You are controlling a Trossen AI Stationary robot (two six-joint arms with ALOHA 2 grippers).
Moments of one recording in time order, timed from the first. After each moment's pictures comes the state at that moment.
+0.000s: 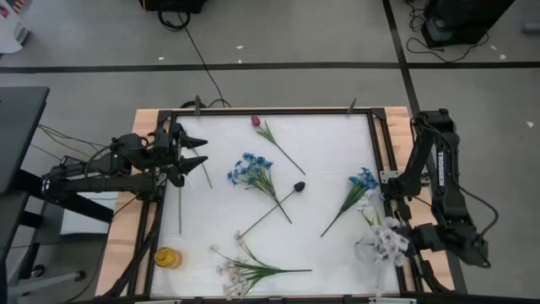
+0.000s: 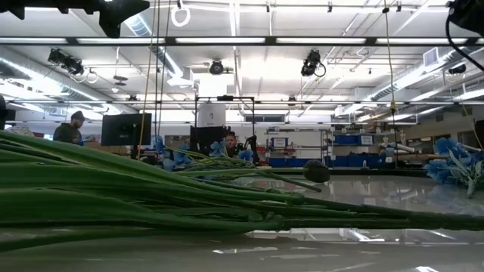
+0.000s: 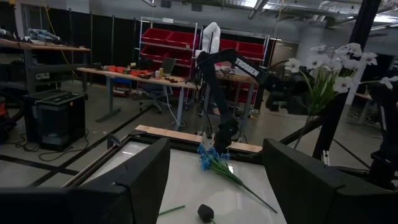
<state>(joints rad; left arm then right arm) 0.16 0.42 0.52 0.01 0.02 -0.15 1.59 1.04 0.63 -0.08 1.43 0.61</state>
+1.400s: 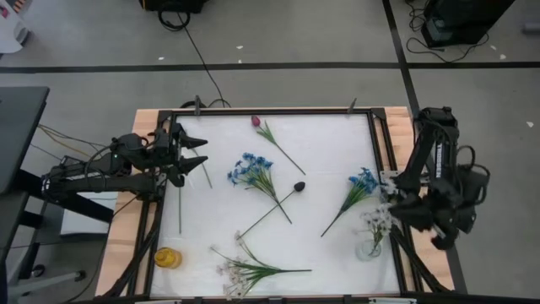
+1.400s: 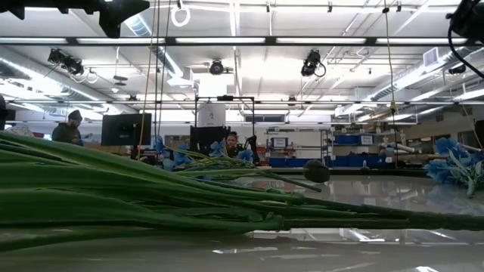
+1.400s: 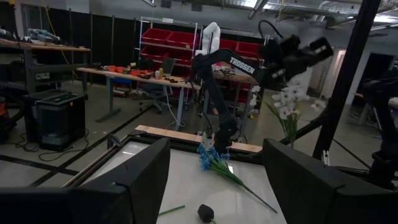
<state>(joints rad) 0.16 0.42 0.52 0.01 0.02 -0.15 1.42 0.96 0.67 1.26 1.33 -0.26</state>
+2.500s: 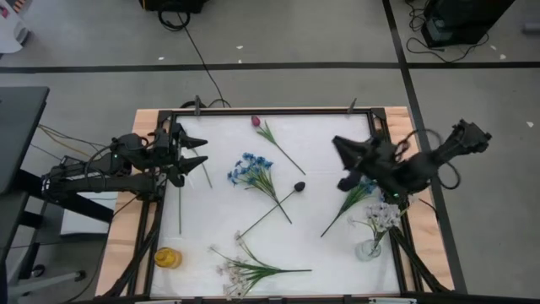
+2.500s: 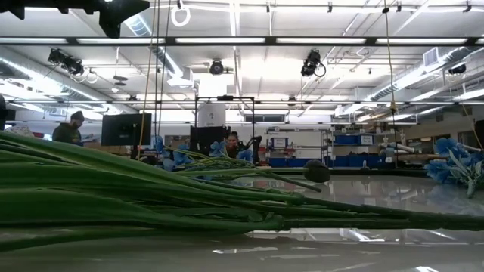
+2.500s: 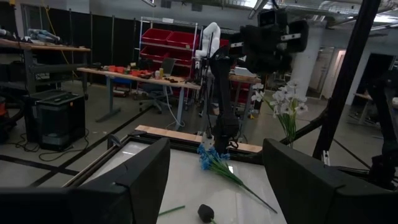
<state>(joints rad) 0.16 0.42 0.52 0.01 0.02 -0.15 0.52 1.03 0.88 0.62 1.12 -0.19</state>
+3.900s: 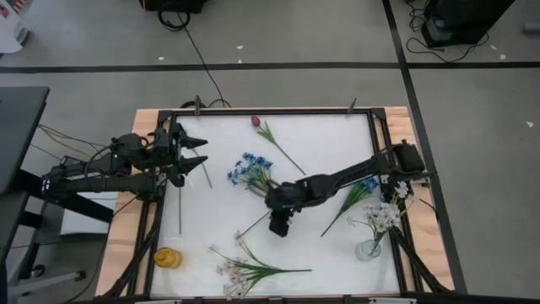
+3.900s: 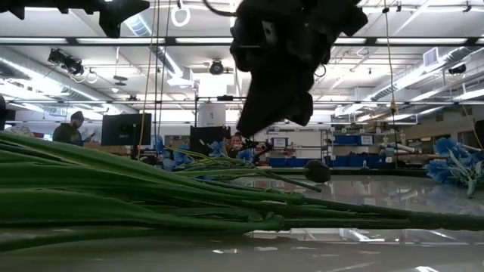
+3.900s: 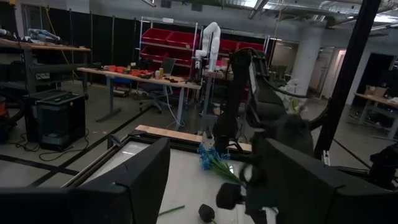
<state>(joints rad) 0.16 0.42 0.52 0.01 0.02 -0.15 0.19 1.90 1.27 -0.32 -0.07 0.59</state>
